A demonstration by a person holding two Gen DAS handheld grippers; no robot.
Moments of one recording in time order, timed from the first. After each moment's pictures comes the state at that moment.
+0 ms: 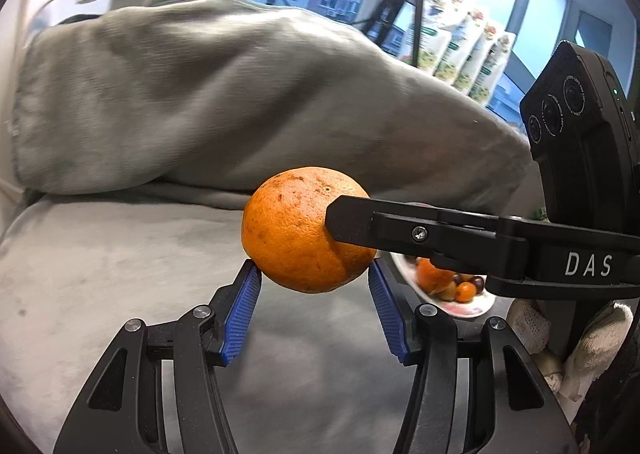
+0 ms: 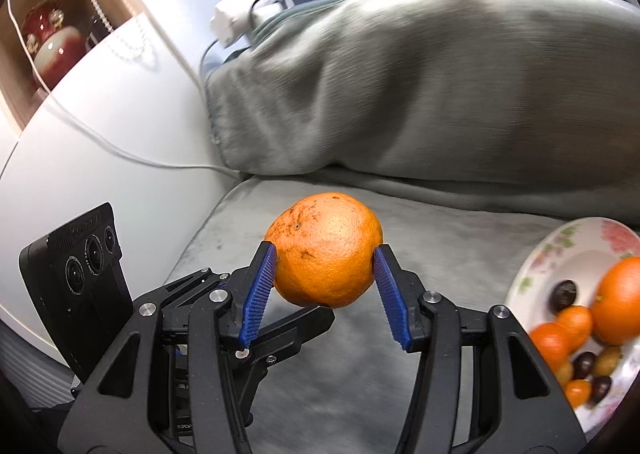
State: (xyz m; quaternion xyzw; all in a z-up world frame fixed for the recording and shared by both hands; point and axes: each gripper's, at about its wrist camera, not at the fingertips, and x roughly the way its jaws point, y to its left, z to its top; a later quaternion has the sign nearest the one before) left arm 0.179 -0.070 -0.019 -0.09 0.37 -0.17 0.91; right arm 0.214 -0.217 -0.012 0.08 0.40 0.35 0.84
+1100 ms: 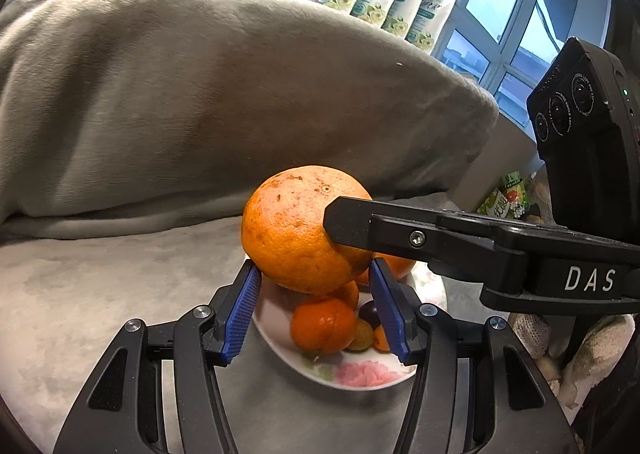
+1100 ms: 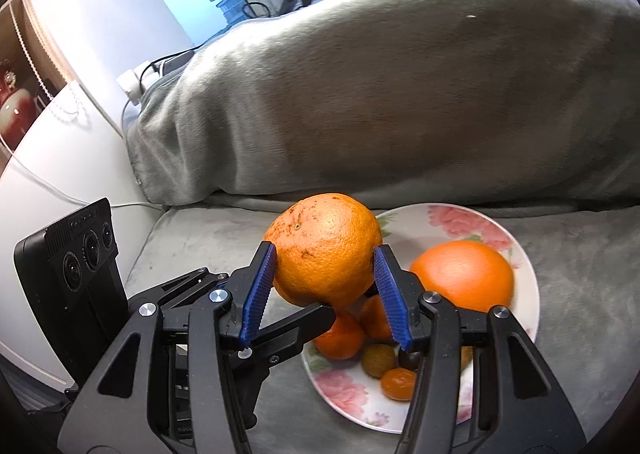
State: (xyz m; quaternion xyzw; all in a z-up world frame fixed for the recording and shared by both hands) left arm 0.225 -0.187 -0.036 -0.06 0.40 -0.26 0.88; right arm 0.239 -0.353 -0.019 0.12 0.41 0.25 0.87
